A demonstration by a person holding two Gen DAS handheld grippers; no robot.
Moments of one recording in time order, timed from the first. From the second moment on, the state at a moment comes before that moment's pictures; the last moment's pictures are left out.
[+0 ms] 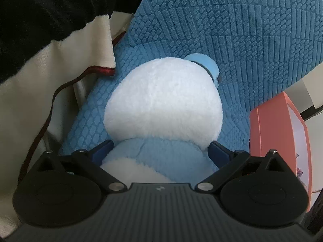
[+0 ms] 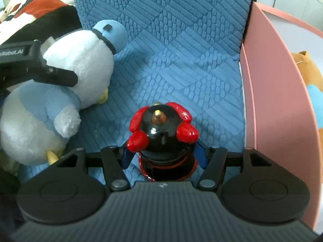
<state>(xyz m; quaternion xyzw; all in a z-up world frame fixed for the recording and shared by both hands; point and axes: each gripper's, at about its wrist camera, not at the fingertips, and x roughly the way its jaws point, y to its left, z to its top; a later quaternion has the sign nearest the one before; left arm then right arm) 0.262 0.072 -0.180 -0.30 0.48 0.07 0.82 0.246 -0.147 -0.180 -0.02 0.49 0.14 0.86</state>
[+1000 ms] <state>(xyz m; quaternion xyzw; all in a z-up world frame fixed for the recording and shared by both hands) 0.222 0.049 -0.145 -0.34 0.46 0.06 0.82 0.222 -0.193 -0.088 0.00 0.48 0.18 0.86</state>
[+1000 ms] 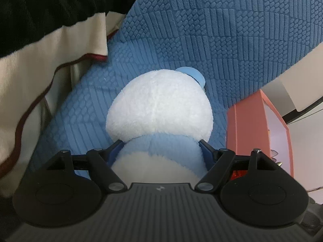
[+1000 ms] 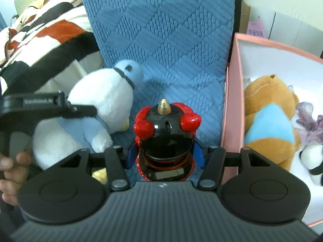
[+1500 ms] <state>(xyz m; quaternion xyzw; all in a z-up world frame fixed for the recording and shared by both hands) 0.251 -0.006 -0.061 -0.33 0.45 0.00 0.83 0.228 -0.247 0.002 0.02 0.45 0.18 0.88</state>
